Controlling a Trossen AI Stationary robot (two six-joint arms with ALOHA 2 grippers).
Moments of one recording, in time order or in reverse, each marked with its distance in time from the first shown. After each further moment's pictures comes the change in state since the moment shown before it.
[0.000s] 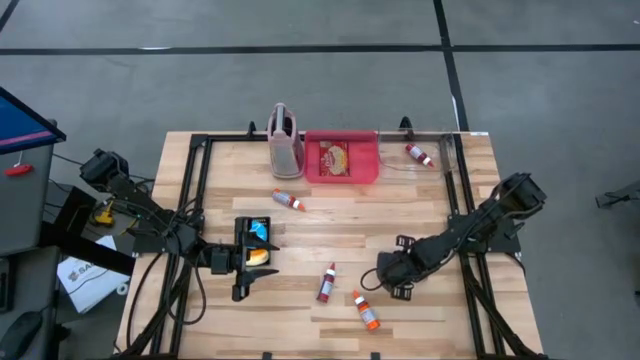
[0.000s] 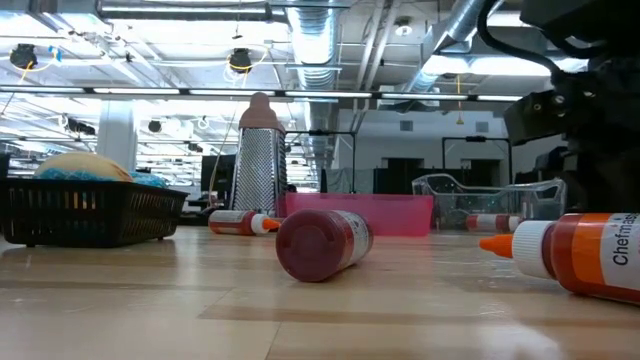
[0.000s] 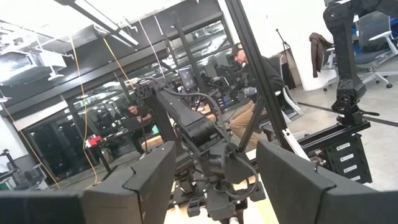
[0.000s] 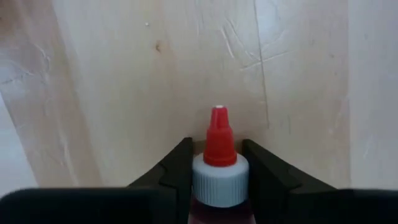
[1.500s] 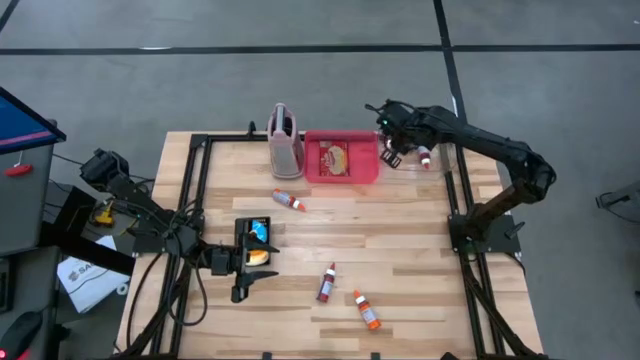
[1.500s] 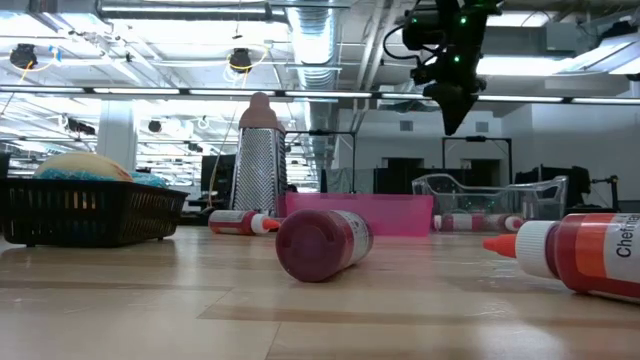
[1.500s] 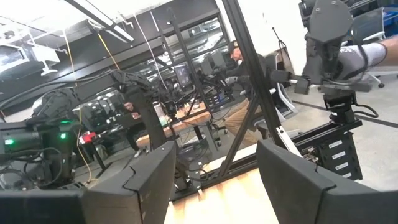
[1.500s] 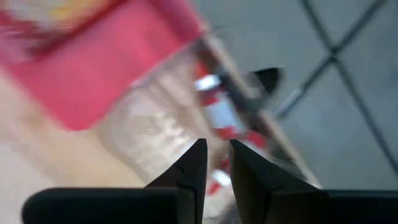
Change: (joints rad) left arm -0.008 0.000 0.000 -0.022 0.002 -0.027; right arm -1.070 -0.137 0.560 -0.472 0.327 -0.657
